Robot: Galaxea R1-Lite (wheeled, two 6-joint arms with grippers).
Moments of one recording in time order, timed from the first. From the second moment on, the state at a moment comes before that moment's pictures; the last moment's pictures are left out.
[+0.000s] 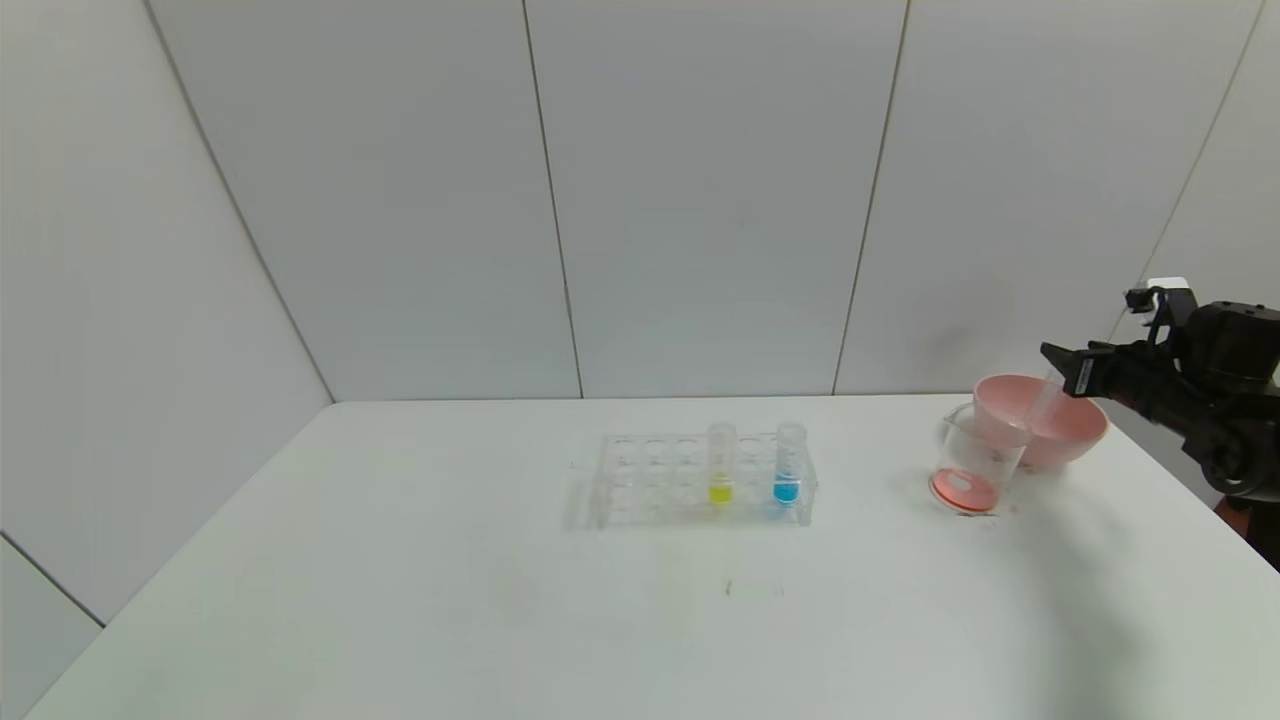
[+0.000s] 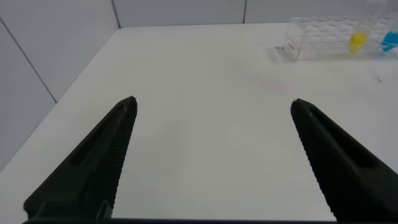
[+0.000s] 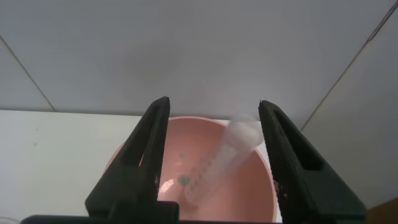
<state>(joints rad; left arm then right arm) 0.00 0.00 0.00 0.00 0.00 0.00 -0.28 2.22 -1.24 -0.88 0.25 -0.07</state>
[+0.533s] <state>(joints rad) 0.00 0.00 0.00 0.00 0.00 0.00 -0.26 2.11 -1.06 -0.90 0.25 -0.07</state>
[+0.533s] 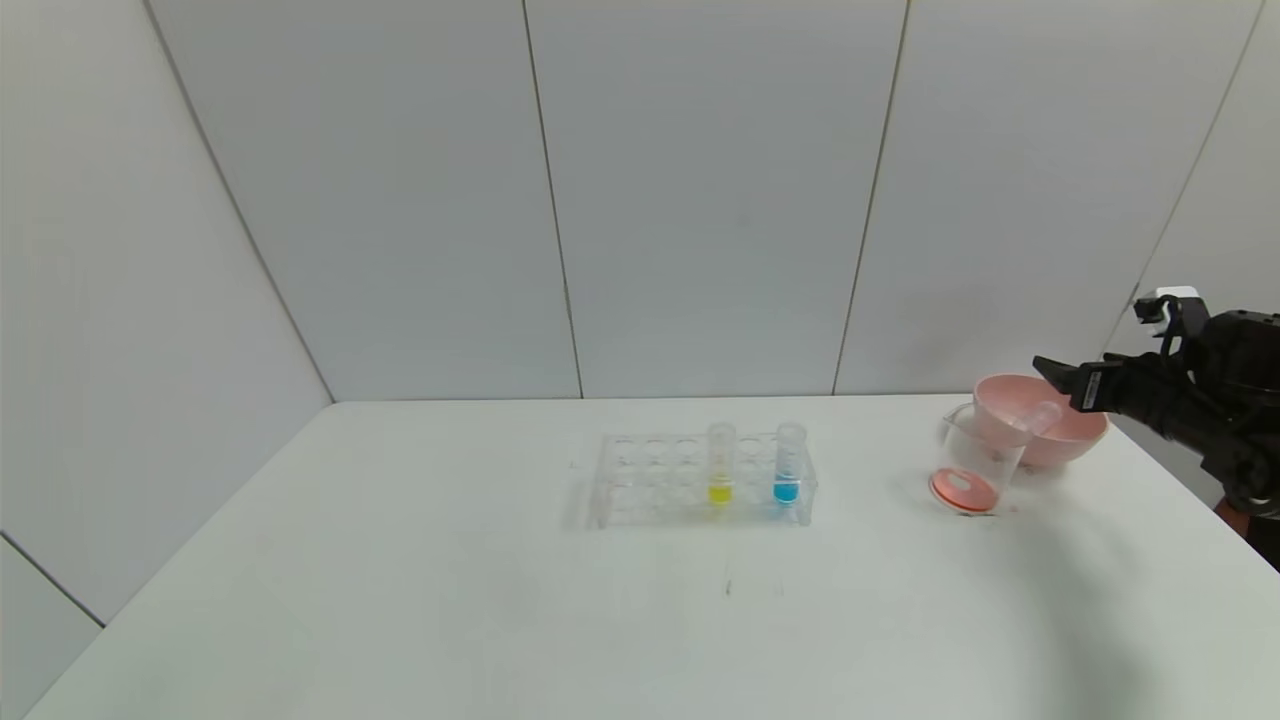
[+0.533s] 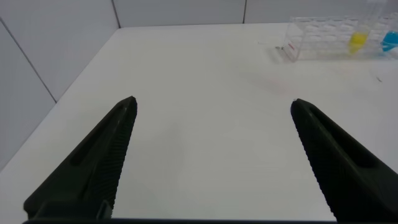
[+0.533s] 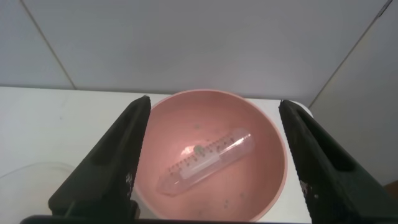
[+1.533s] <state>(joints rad) 0.00 0.00 0.00 0.00 0.00 0.00 0.32 1.69 -0.39 -1.16 -0.32 0.06</state>
